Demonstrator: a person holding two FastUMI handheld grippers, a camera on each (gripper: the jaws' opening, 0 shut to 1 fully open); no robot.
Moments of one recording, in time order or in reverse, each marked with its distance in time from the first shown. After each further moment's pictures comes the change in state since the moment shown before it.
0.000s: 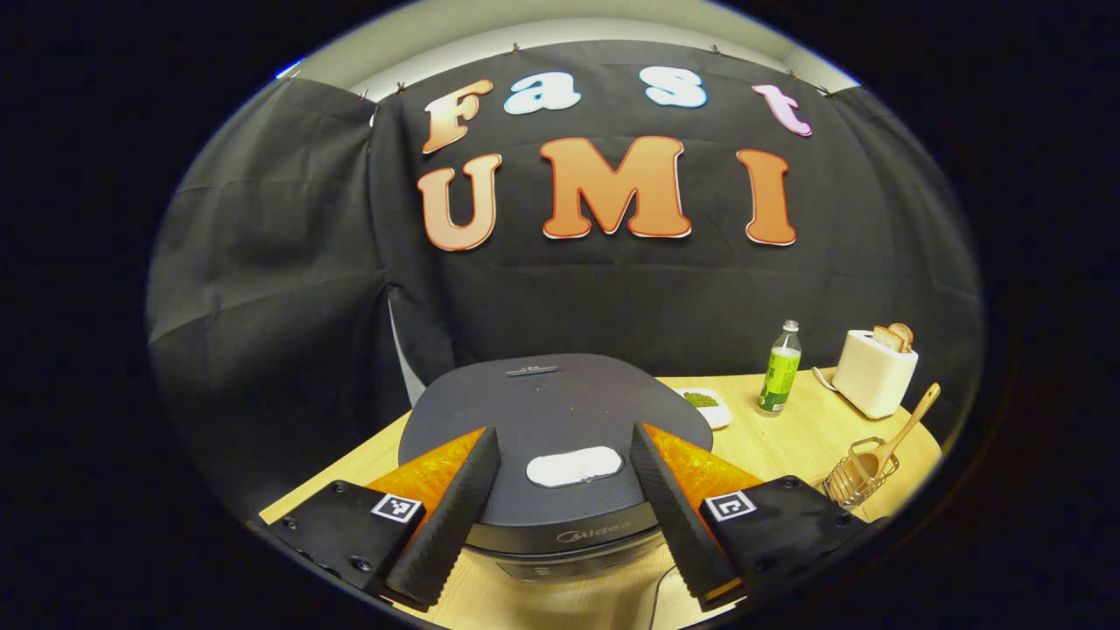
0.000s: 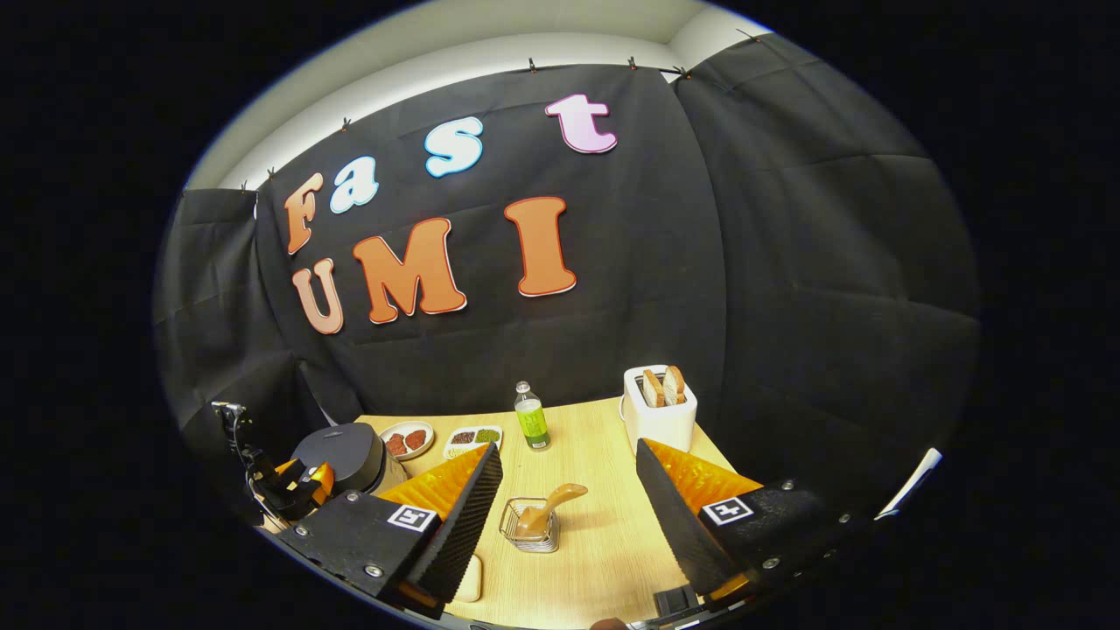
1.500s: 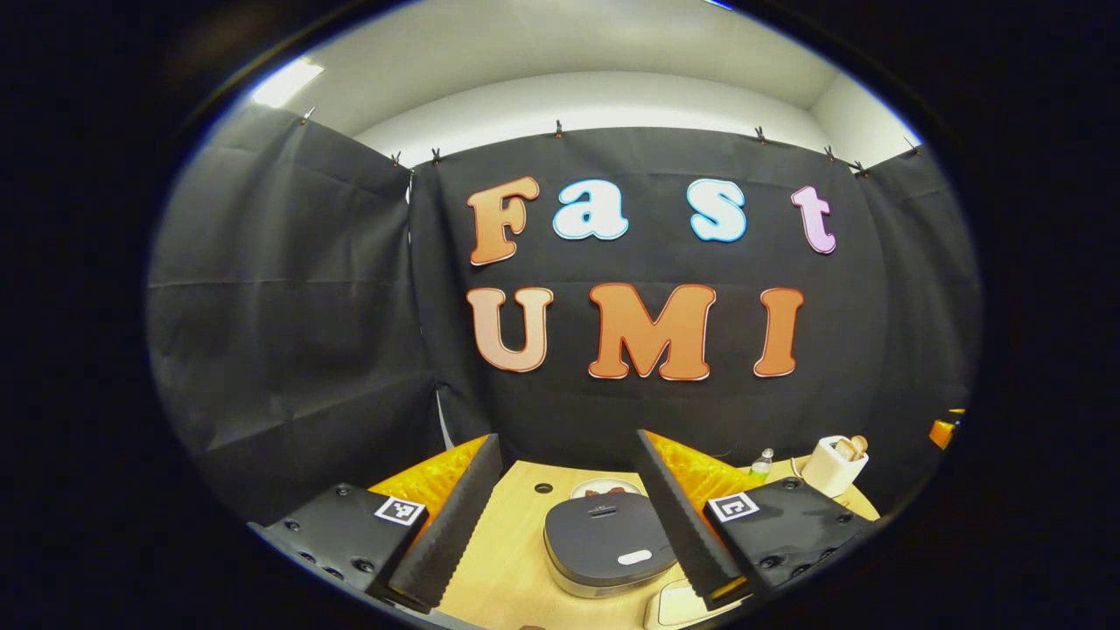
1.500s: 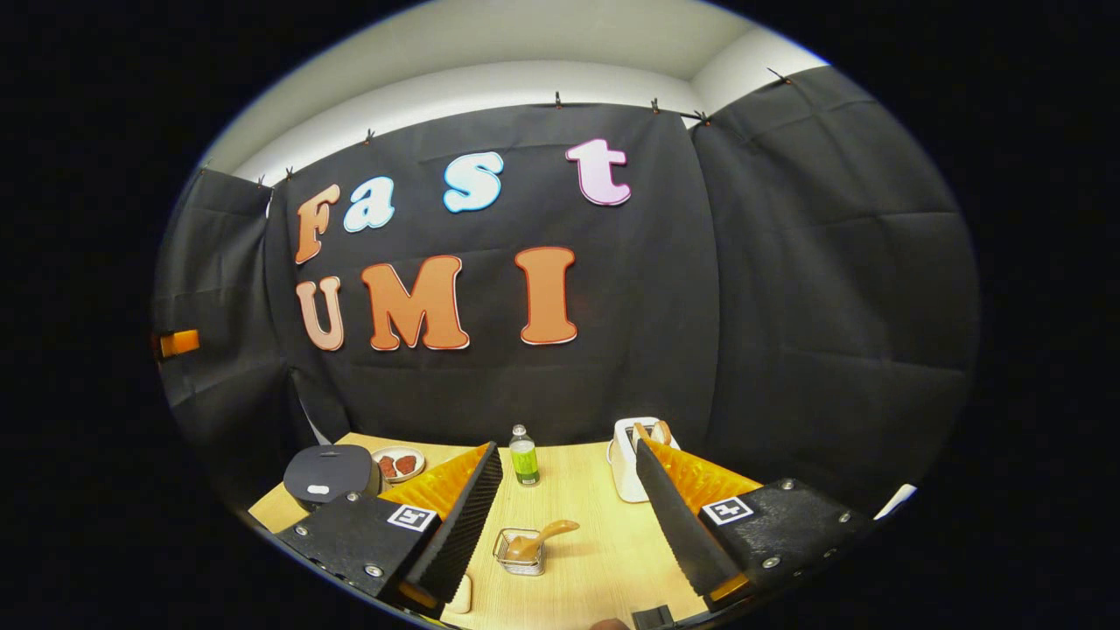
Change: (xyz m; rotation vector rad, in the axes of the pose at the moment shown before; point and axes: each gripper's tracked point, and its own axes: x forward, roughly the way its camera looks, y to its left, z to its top) left arm -0.167 0.117 0.294 -0.033 -0.194 0.053; right arm -0.028 0.026 0.075 -0.098 -0.176 -0.014
